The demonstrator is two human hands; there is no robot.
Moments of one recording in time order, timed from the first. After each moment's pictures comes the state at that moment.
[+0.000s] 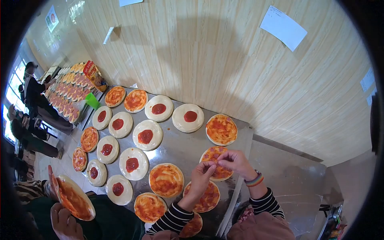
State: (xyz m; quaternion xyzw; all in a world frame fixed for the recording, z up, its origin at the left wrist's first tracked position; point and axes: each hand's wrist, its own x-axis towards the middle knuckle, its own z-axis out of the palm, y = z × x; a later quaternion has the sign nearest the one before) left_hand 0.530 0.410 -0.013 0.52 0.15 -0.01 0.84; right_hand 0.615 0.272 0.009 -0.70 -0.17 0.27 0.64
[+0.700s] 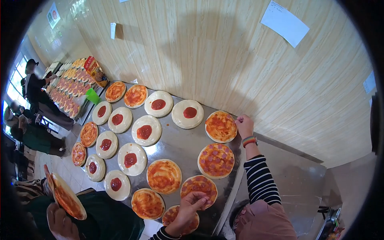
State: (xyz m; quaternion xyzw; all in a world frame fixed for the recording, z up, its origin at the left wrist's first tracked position) left_hand 0.427 0.413 0.009 0.42 0.27 -0.14 0.85; right_hand 0.763 0.249 -0.087 -0.92 -0.03 -0.10 0.37
